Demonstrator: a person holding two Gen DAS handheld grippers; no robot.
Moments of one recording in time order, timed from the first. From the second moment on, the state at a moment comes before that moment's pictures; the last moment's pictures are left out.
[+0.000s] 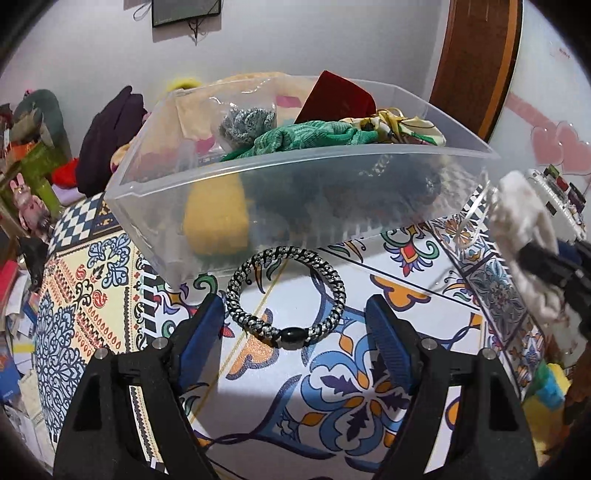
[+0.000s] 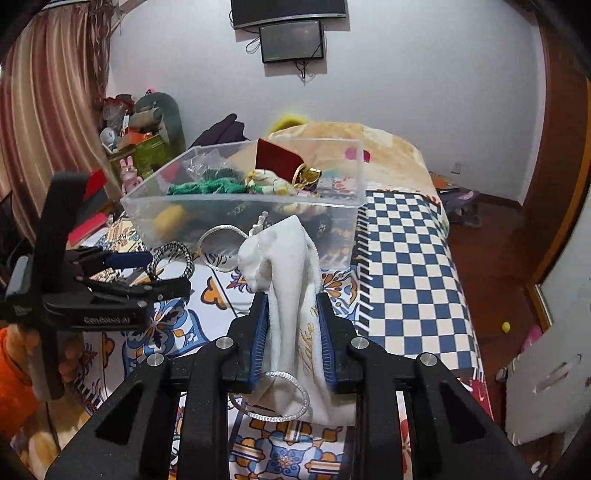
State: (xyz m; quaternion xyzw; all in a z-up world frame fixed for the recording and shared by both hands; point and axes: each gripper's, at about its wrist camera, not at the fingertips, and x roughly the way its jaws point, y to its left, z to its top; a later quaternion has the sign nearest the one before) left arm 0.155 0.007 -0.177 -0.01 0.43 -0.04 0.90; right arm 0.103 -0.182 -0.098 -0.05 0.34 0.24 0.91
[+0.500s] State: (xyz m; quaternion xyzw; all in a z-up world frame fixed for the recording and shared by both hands) left arm 0.108 0.021 -0.163 -0.03 0.41 -0.04 0.91; right arm 0.107 -0.181 -0.083 -0.05 0.33 0.24 0.91
